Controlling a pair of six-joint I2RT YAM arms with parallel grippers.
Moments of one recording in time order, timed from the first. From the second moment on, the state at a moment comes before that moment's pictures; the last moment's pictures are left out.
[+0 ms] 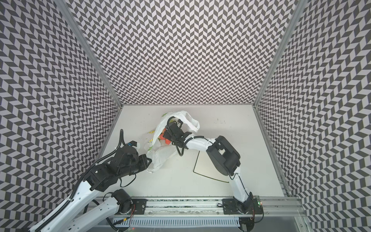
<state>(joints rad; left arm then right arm) -0.65 0.67 0.76 -0.89 0.00 -0.93 0.84 2.12 1.52 -0.09 0.12 1.16</state>
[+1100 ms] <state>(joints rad) -0.65 0.67 0.78 -0.92 -0.01 -0.93 0.80 2.37 1.81 -0.21 0.12 1.09</state>
